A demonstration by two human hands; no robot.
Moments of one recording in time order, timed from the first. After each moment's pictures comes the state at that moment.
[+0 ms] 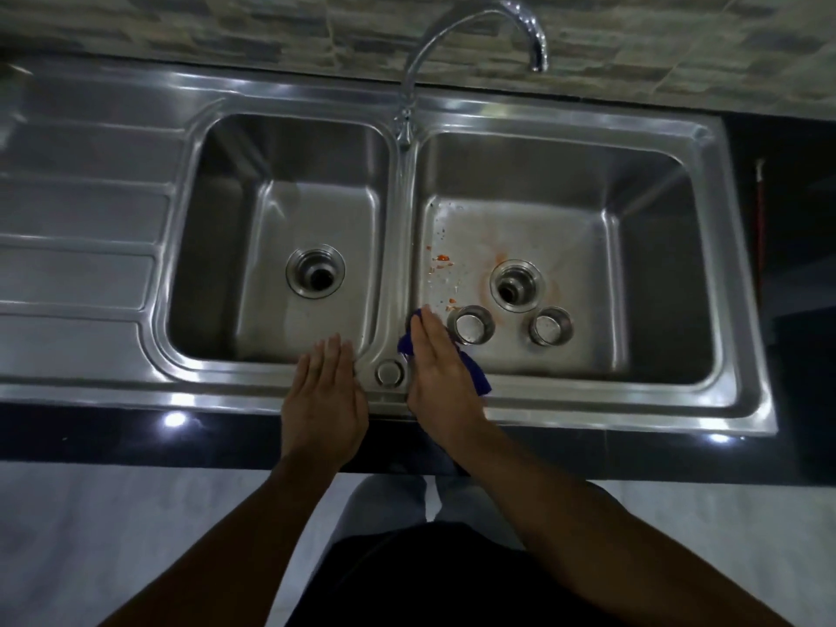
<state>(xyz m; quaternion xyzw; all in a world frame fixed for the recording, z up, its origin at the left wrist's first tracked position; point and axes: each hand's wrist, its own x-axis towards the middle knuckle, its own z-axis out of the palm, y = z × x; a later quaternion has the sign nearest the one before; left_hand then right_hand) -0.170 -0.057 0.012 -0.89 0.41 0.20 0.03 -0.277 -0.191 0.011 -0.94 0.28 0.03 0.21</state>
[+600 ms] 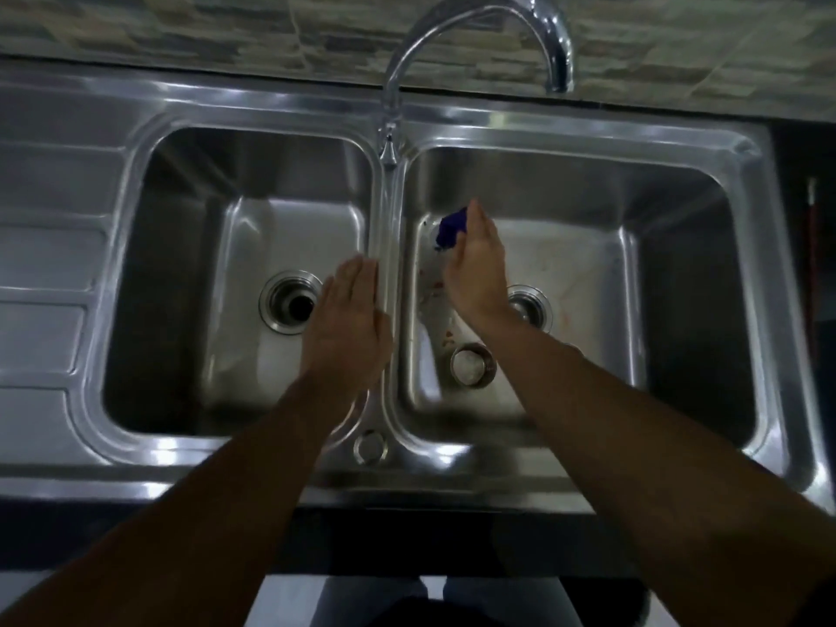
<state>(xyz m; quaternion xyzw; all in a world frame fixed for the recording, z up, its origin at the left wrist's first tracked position) -0.095 -0.205 0.009 -0.88 0.40 0.17 -0.18 -0.161 -0.381 -0.016 -0.79 0.45 -0.13 0.40</state>
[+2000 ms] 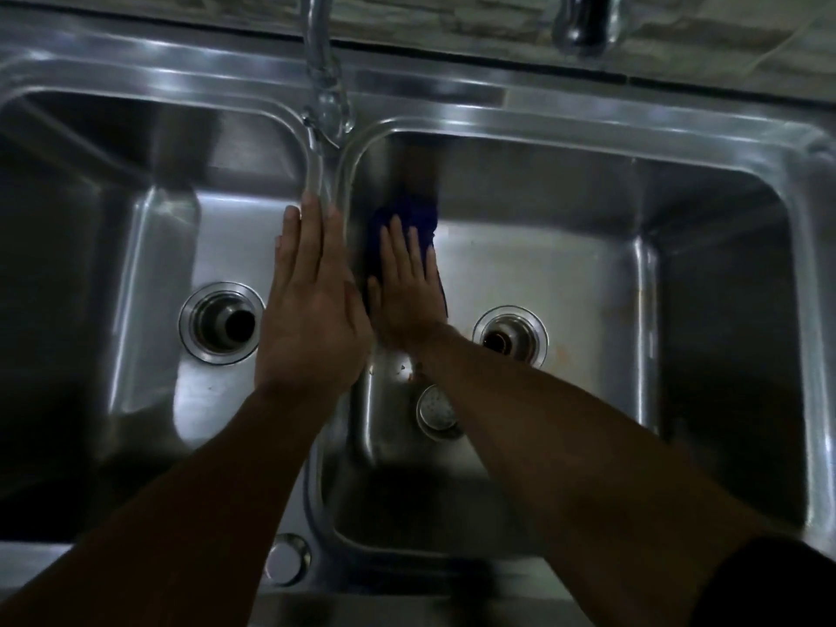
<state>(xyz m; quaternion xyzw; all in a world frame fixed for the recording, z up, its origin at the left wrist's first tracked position) -0.080 -0.287 -0.029 -0.89 0.40 0.07 -0.21 -0.132 -0.404 -0.172 -0.94 0.29 0.05 0.18</state>
